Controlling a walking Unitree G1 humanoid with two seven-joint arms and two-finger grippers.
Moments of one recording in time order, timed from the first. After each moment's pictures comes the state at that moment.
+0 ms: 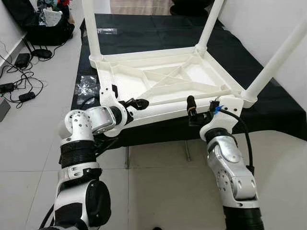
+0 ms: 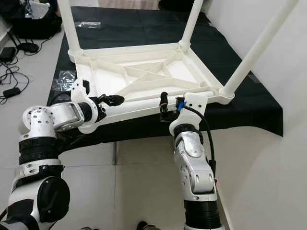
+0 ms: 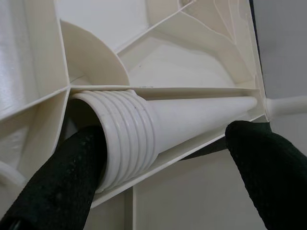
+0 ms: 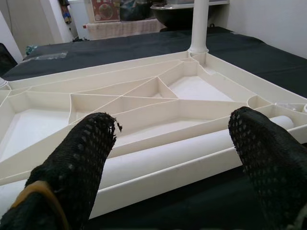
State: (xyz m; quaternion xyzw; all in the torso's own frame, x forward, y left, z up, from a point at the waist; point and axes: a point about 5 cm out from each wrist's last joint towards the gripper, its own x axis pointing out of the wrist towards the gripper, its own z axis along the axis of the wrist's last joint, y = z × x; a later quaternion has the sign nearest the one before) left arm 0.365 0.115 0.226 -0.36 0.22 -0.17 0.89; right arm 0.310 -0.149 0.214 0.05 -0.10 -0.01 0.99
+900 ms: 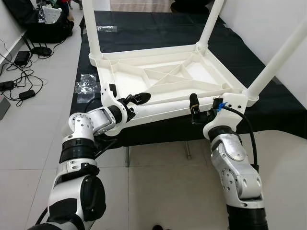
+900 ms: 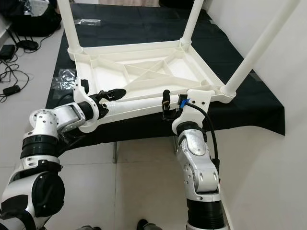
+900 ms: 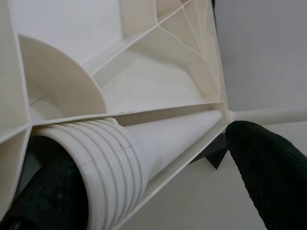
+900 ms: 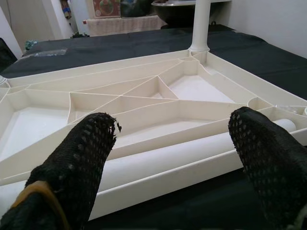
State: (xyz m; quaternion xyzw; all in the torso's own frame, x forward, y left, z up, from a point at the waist) left arm 0.383 0.111 0.221 -0.42 0.19 -0.22 0.86; right arm 0.308 -0.153 0.224 0.04 -0.10 -0.02 0.99
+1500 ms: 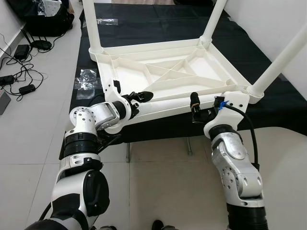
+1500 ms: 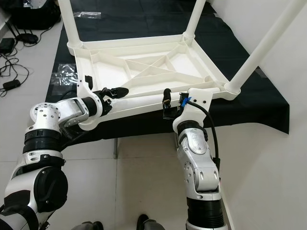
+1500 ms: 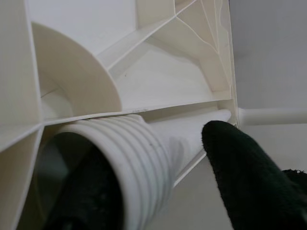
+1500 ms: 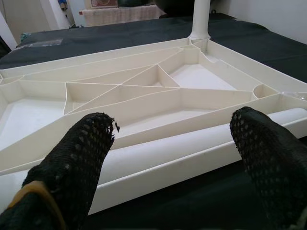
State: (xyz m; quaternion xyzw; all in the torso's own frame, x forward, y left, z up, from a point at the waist) left arm 0.381 0.102 0.231 -0.43 0.21 -0.22 0.85; right arm 0.308 -0.153 0.225 0.05 -0.10 -0.02 0.99
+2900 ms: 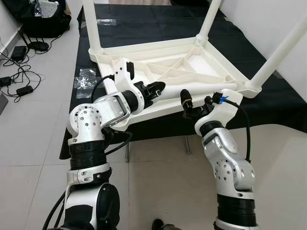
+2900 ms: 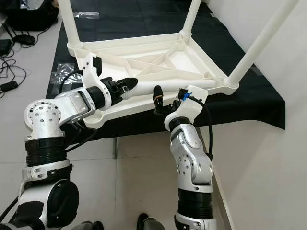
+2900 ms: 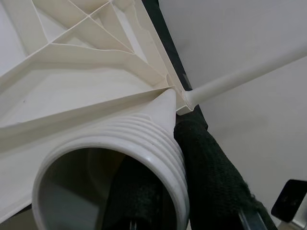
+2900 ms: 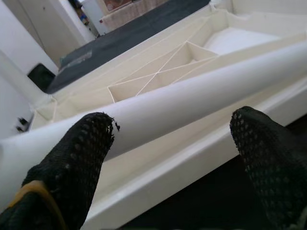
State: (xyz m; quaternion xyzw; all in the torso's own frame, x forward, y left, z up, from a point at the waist) left arm 0.341 0.075 0.287 -0.35 0.10 -0.30 0.88; right arm 0.322 -0.137 0.226 0.23 -0.06 0.04 0.97
